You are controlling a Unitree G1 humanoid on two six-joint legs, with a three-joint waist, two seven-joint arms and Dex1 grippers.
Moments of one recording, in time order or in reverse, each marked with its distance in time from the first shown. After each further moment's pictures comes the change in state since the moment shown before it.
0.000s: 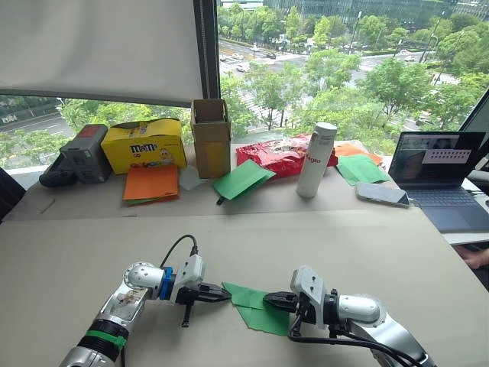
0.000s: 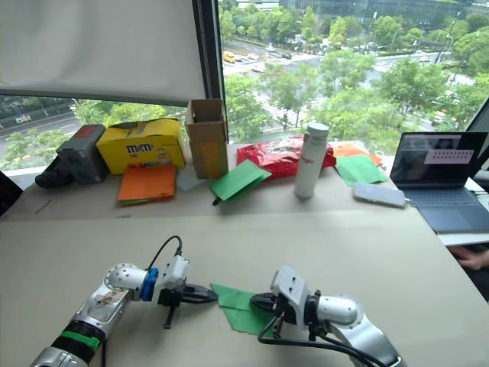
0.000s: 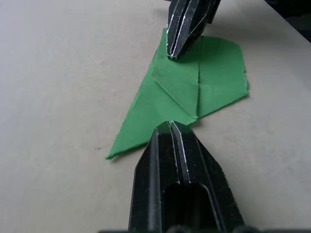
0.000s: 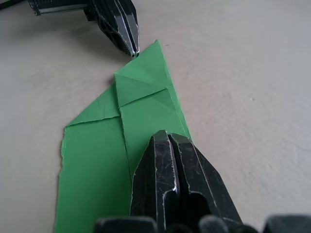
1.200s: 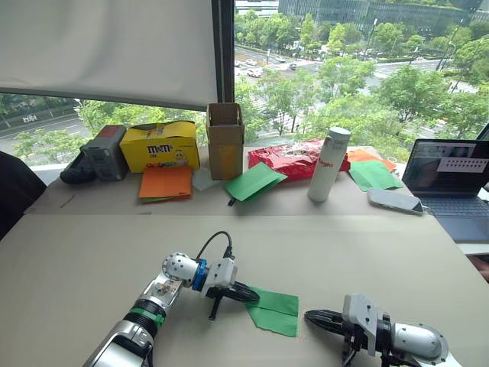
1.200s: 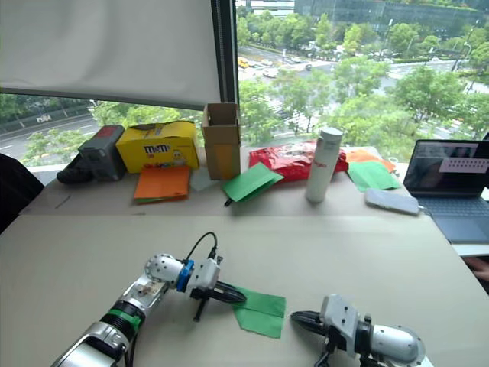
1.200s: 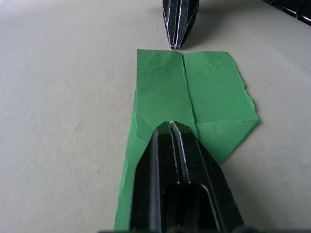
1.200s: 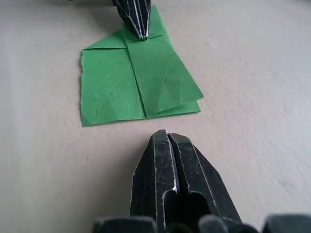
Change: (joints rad) left arm -0.197 -0.229 -0.191 0.355 0.229 -0.516 -0.087; right arm 0.311 -0.130 -0.238 0.101 0.047 -0.408 0.095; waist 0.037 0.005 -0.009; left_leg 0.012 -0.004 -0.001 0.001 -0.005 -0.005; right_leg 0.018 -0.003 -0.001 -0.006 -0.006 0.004
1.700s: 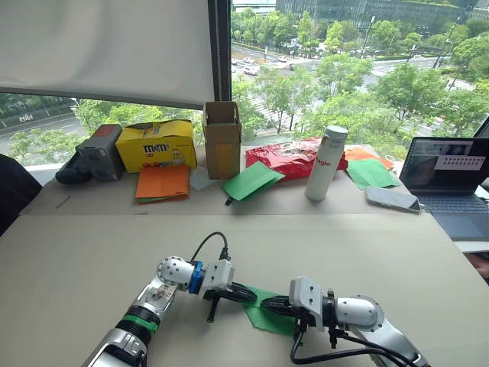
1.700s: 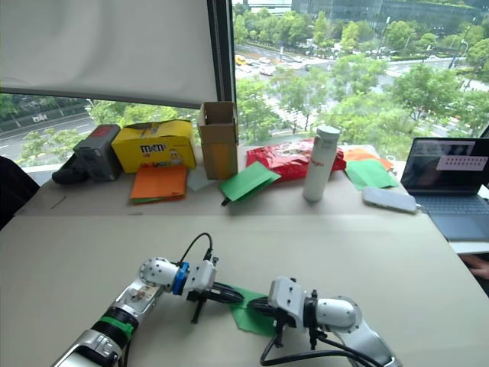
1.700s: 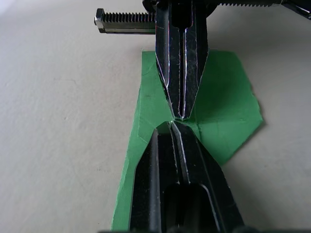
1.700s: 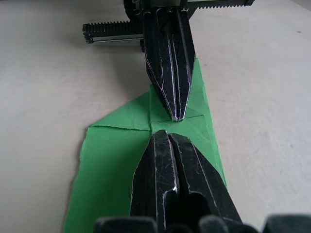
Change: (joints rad) left arm 0.049 0.027 0.000 -0.093 0.002 0.035 0.056; right arm -0.225 0.129 0.261 0.011 -0.183 0.034 -0.014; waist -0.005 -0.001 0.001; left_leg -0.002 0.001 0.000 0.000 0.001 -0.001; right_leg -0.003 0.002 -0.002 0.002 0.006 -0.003
